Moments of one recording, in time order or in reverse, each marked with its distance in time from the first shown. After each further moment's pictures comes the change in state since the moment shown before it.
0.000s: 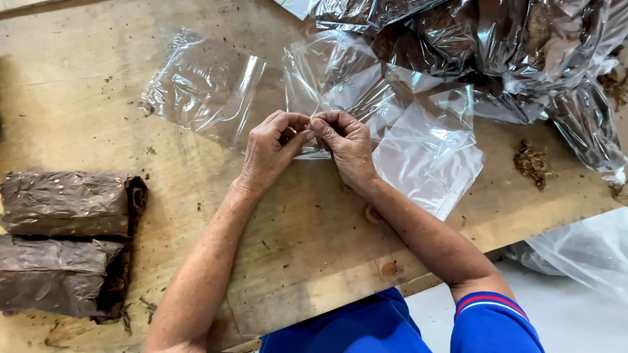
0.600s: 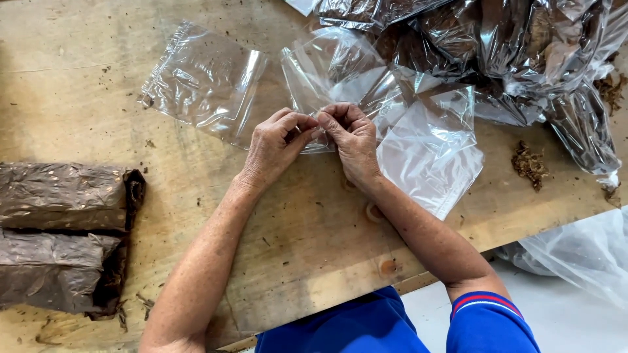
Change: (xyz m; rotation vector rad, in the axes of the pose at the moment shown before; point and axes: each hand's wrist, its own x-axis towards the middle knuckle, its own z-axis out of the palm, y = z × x) left_hand -0.001 0.002 0.002 0.057 0.001 0.061; right_hand -0.001 -0.009 0.003 -0.048 0.030 -0.063
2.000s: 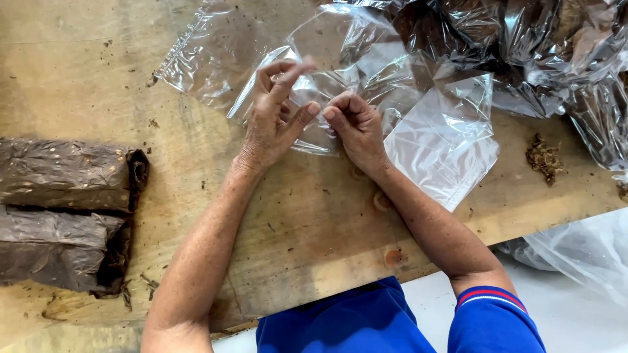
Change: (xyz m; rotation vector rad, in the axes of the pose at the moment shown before) left_hand 0.002 0.007 -0.016 -0.070 0.036 -0.017; right_hand -0.003 -0.004 -0.011 -0.138 -0.308 -0.189
